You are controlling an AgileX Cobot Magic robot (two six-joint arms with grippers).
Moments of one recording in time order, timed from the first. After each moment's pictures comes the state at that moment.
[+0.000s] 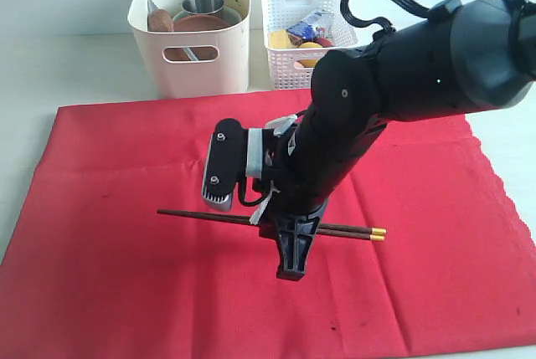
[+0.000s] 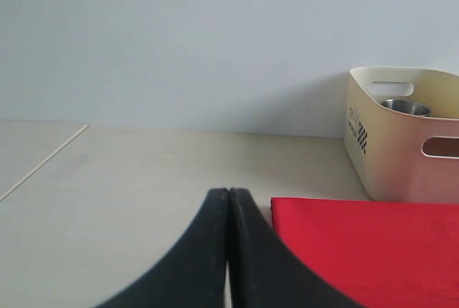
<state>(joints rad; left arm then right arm) 0.07 0.00 0.00 0.15 0.14 -0.14 0.90 1.85 -1.03 0.29 0.57 -0.95</state>
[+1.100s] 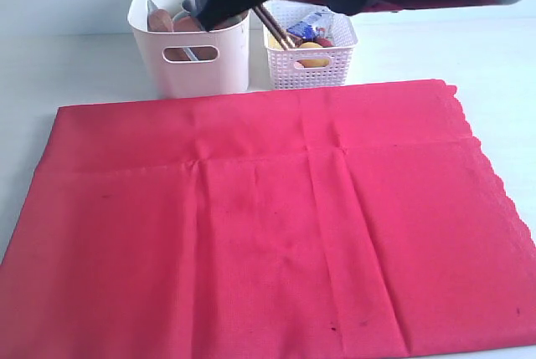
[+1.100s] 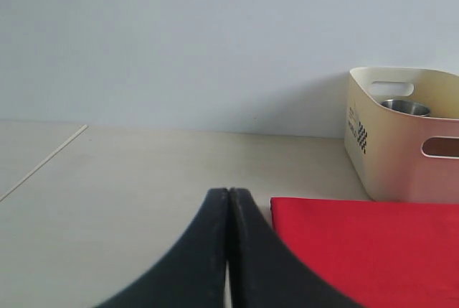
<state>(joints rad) 0.07 0.00 0.00 0.15 0.14 -0.14 0.78 1.87 -1.33 0.30 -0.14 -0.68</state>
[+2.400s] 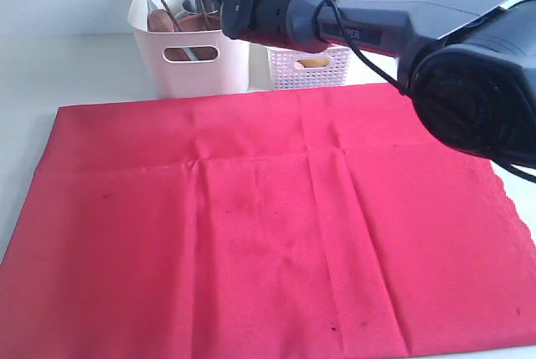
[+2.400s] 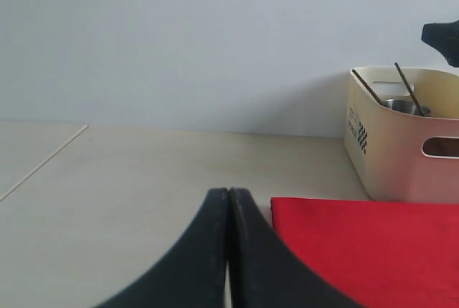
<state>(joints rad) 0.07 0.00 0.00 0.15 0.14 -0.14 0.78 2.47 -2.02 0.55 -0.40 -0.54</state>
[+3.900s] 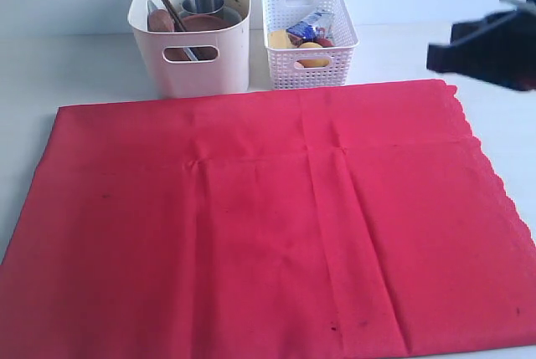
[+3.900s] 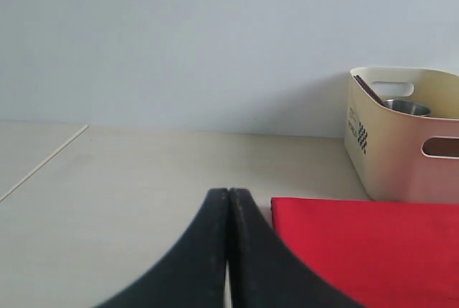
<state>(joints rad) 0.07 0.00 0.00 0.15 0.14 -0.14 0.42 1.20 -0.54 0.00 -0.16 0.10</state>
